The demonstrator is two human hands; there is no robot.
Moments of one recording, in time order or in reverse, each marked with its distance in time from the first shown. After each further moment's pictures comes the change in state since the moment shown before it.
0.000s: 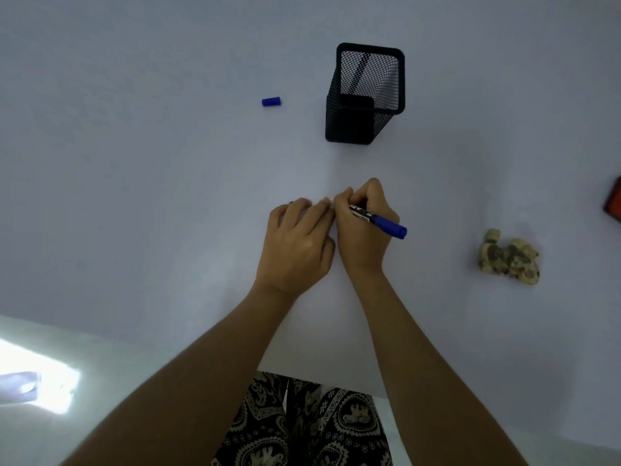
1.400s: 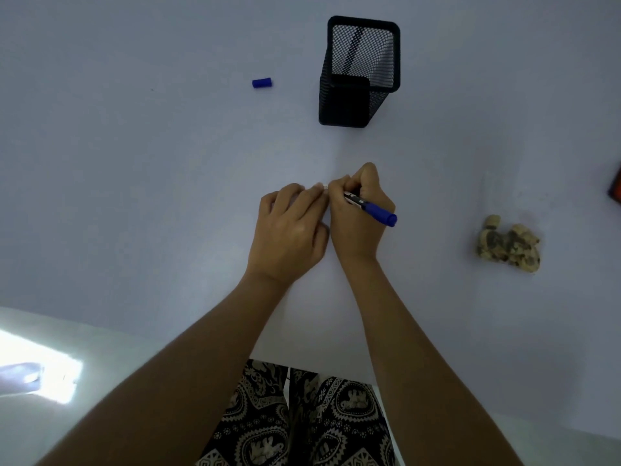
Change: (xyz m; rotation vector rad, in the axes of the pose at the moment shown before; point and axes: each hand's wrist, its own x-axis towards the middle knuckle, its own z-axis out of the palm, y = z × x) left_hand 0.000 0.002 -0.002 -0.006 0.003 -0.009; right_hand -0.004 0.000 0.000 0.024 -0.002 -0.019
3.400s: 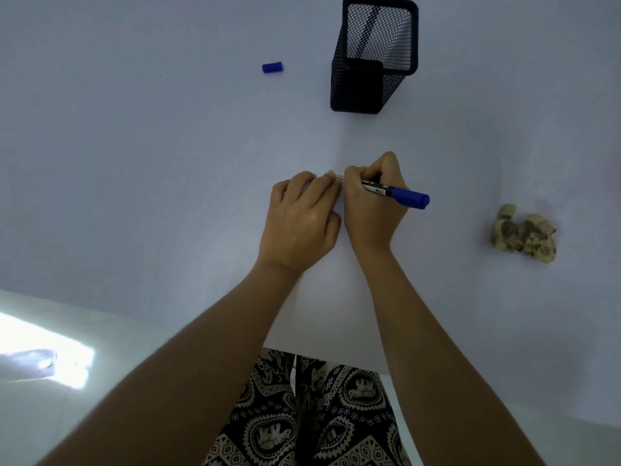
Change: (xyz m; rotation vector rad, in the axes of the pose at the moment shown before) left_hand -0.001 0.000 -0.001 -0.010 -0.034 -0.006; right_hand 0.001 0.002 0.002 -0.019 0.087 0.057
